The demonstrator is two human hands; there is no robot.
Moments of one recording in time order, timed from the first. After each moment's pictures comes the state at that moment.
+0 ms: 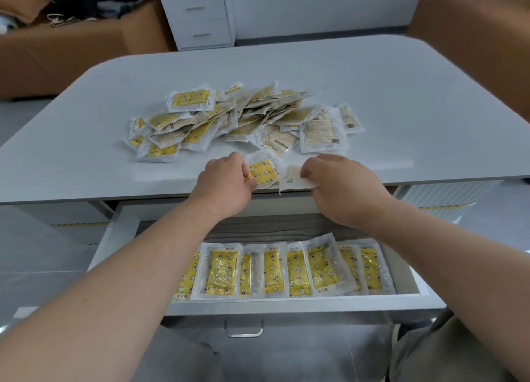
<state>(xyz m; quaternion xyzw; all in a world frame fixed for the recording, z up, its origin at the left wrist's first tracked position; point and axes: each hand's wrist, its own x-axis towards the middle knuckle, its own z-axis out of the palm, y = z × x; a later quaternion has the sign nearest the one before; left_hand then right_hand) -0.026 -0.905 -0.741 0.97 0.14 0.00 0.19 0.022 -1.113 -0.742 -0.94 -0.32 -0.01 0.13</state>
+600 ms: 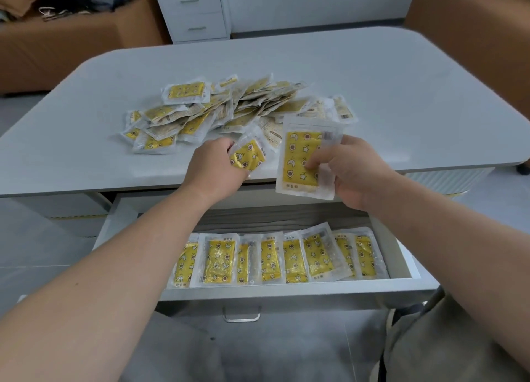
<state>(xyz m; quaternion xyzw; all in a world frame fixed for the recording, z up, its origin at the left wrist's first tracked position) -0.029 -0.905 -0.735 0.94 0.16 0.08 0.28 0.020 -1.111 -0.722 -0.64 0.08 0.23 0.73</state>
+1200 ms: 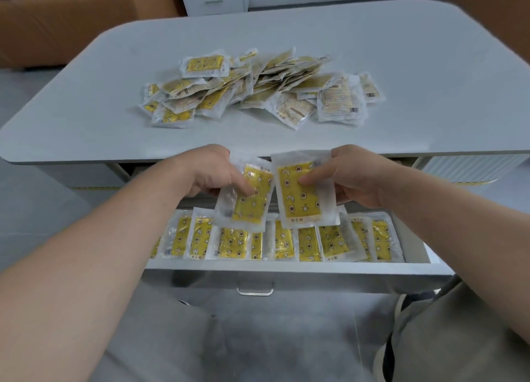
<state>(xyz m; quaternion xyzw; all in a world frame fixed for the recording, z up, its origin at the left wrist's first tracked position) -0.058 -0.874 -0.733 0.85 0.26 -0.21 0.41 0.005 -1.102 -0.744 -0.75 -0.02 0.39 0.53</state>
